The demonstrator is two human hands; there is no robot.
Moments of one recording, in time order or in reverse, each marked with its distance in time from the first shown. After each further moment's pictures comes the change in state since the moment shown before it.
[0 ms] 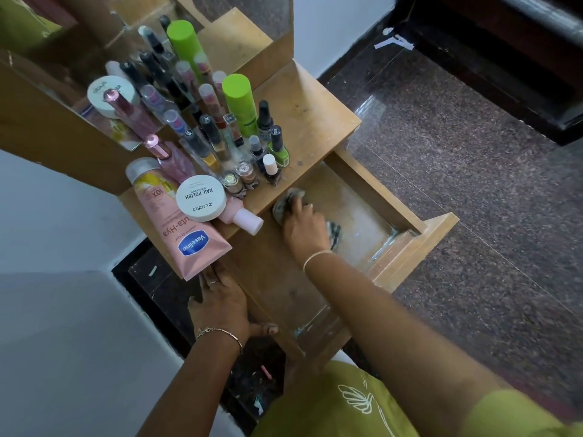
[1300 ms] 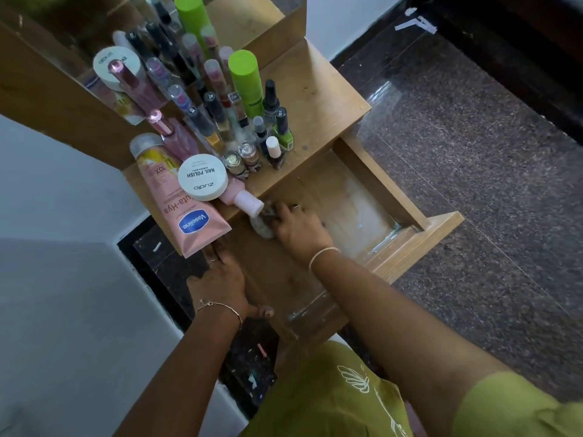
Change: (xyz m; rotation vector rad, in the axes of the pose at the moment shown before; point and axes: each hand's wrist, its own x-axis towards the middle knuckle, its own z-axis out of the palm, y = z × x) left_hand -0.004 0.010 -0.010 0.159 -0.067 -0.050; right_hand -0.013 0.009 0.016 -0.105 0.000 -0.448
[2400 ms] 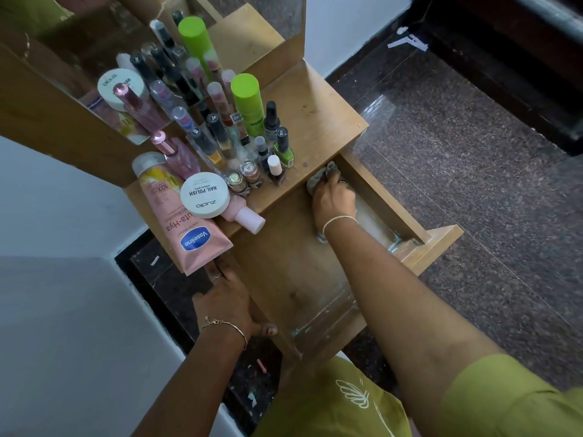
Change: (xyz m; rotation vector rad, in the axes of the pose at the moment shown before) left_hand -0.002 0.003 -0.003 0.053 -0.011 0.008; right_hand 0.035 0.065 -0.028 0.027 -0.101 0.645
